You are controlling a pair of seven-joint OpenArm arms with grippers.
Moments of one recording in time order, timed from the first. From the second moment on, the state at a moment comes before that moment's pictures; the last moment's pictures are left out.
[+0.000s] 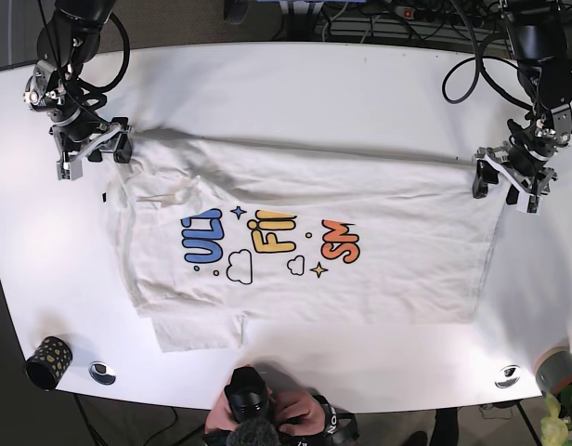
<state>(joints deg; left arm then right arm) 1.9 -23.6 -16.5 65.0 -15.9 -33.0 17.6 -11.2 17.3 30.8 82.8 26.0 30.9 -42.1</state>
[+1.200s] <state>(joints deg) 28.0 -23.2 -30.4 83.2 -17.4 -39.9 26.5 -36.8 11.5 32.6 104.1 25.7 30.5 -43.8</state>
